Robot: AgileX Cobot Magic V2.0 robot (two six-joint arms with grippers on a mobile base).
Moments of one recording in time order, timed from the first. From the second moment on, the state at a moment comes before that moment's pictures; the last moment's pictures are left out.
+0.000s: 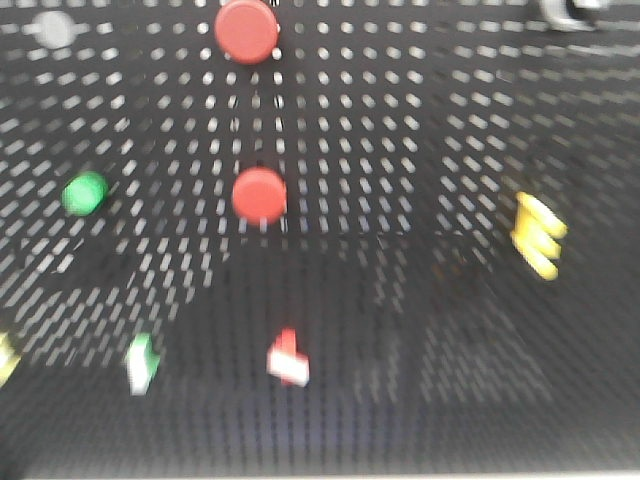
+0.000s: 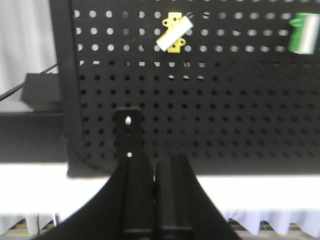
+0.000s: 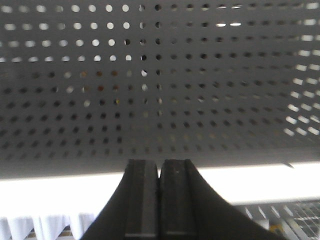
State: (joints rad) left arm -0.01 -0.02 0.03 -0.09 0.10 0.05; right arm -0.07 -0.01 0.03 -0.05 0.10 0.05
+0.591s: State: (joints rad) left arm -0.01 -0.02 0.03 -0.09 0.10 0.05; right arm -0.07 -0.01 0.03 -0.05 0.10 0.05
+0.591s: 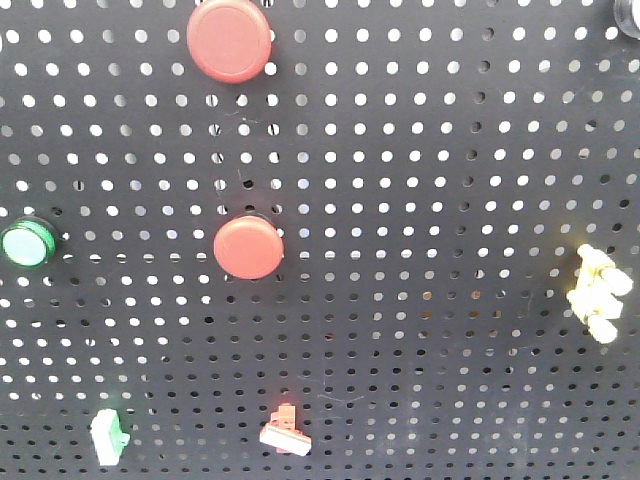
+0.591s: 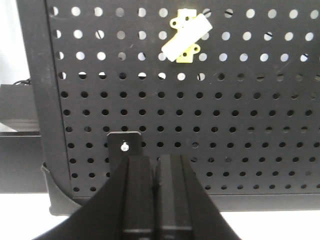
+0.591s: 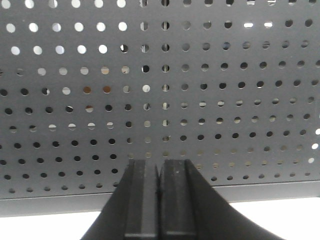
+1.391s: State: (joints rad) left arm -0.01 -0.02 0.03 -0.09 0.10 0.05; right arm -0.07 -0.01 -0.13 -0.09 0.04 0.03
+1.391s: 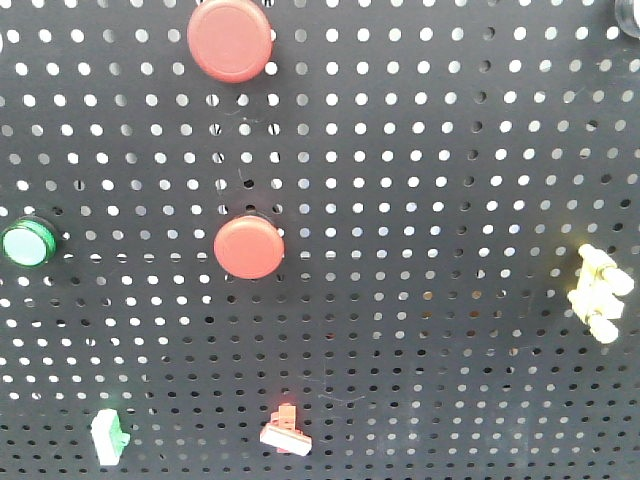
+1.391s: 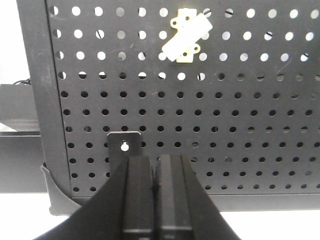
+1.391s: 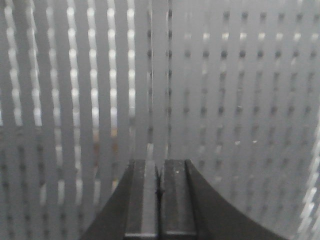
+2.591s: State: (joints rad) left arm -0.01 -0.02 0.03 -0.09 0.10 0.05; right arm 0.48 0.83 -1.30 -0.10 0.50 -0.55
